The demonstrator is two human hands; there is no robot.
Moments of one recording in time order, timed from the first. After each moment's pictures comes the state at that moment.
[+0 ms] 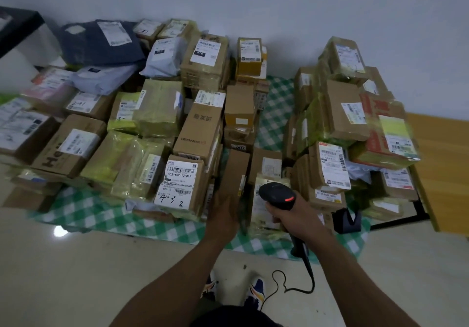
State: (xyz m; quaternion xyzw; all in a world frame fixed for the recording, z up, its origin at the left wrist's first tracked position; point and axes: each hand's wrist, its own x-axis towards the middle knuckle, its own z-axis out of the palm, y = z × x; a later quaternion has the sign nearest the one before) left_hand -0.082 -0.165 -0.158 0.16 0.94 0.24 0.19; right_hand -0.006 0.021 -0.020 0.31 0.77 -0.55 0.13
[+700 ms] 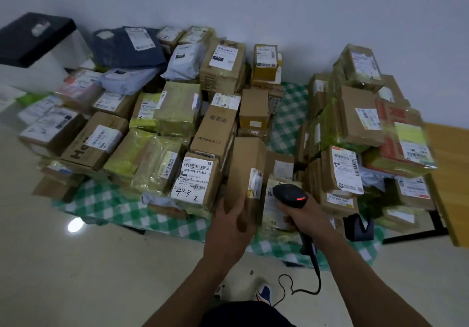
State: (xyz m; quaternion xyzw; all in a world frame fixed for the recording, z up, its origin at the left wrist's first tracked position) left_hand -0.029 -0.197 -0.051 0.10 0.91 0.37 0.19; right_hand -0.011 0.026 -0.039 0.30 0.76 -0.57 0.10
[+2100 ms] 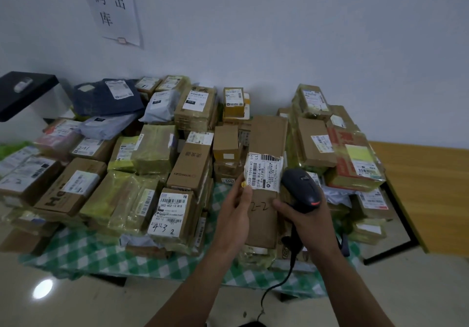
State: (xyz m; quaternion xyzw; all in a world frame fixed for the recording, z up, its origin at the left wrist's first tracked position) left_hand -0.055 -0.120 0.064 0.04 0.69 0.70 0.20; right_hand 0.015 0.034 0.062 0.22 0.67 -0.67 -0.21
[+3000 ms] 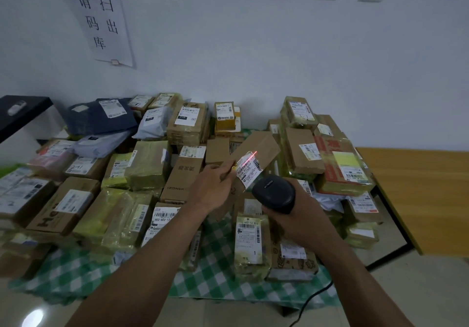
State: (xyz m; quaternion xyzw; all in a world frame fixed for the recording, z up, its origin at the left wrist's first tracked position) left_hand -0.163 -0.119 0.073 0.22 0.92 0.31 0.10; right_hand 0.011 0.048 0.108 0.16 0.90 -0.41 -0.07
